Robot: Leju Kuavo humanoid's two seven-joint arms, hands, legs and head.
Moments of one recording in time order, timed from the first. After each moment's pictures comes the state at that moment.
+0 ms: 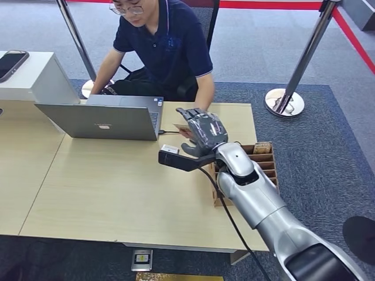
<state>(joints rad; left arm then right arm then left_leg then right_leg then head) -0.07 -0.24 1.00 -0.19 -1.30 0.58 -0.08 -0.75 0.10 0.71 -0.75 1.12 -0.22 -0.11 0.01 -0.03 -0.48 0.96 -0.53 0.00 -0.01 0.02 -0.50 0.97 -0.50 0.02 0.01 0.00</state>
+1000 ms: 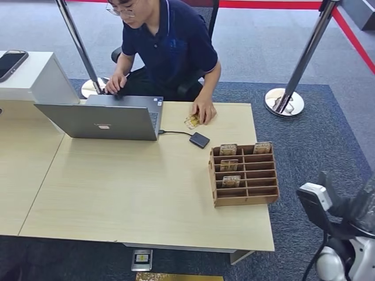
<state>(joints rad) -0.05 -0.27 1.05 -0.19 -1.20 0.63 -0.06 0.05 -0.04 -0.06 -1.70 1.12 -0.70 -0.15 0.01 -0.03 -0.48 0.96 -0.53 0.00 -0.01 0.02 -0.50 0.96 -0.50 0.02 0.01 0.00</state>
